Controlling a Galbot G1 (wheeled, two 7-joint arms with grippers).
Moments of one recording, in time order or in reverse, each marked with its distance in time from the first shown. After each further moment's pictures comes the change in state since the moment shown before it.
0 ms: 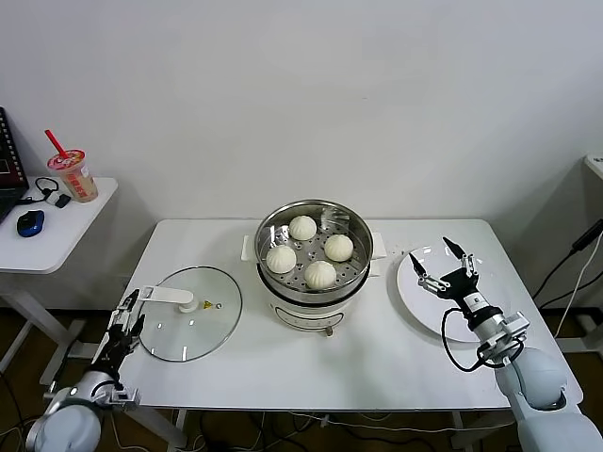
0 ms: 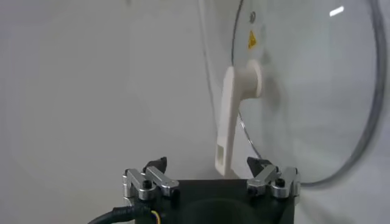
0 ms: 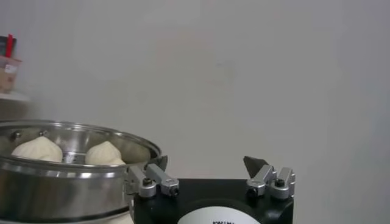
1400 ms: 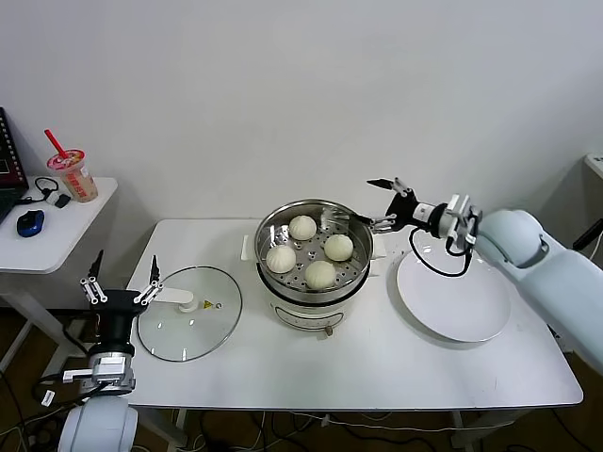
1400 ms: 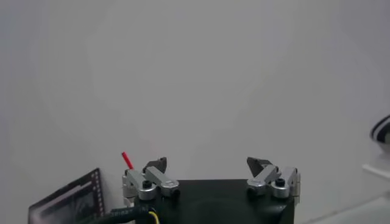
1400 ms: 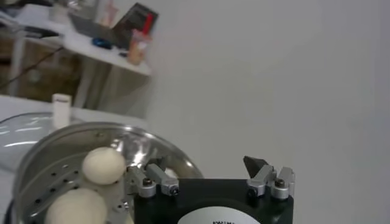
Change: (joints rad) left arm -0.012 -0.170 0.085 -0.387 -0.990 0.116 -0.024; right arm 1.145 -0.430 -1.115 -0.166 0.275 -0.278 -0.245
